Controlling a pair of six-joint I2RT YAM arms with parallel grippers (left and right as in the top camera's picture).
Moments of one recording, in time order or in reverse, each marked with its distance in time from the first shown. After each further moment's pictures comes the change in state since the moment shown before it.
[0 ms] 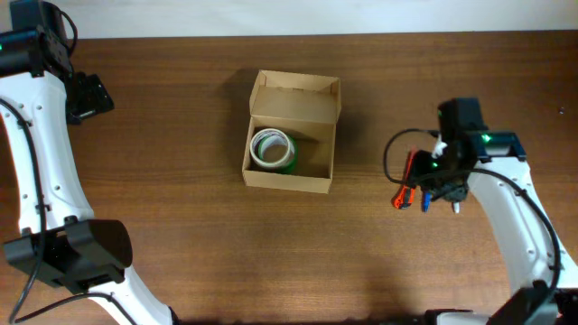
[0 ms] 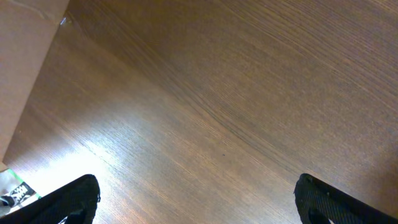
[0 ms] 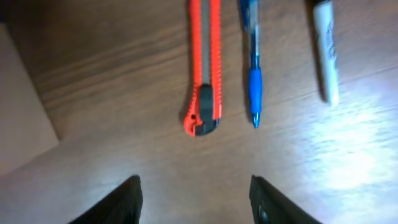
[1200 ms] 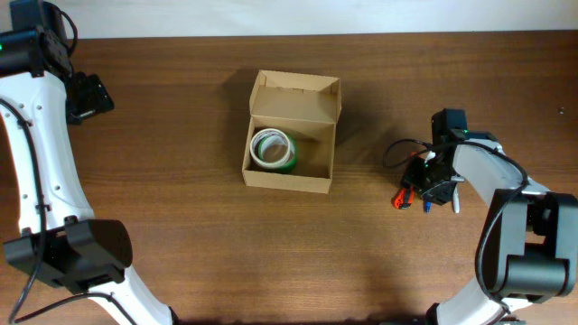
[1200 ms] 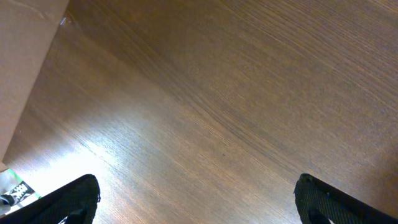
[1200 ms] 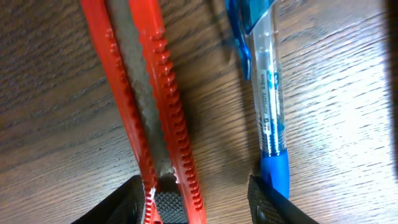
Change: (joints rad) left arm 0.000 0.000 0.000 0.000 0.000 0.000; right arm -0.064 0.340 -0.050 0.243 -0.008 0.035
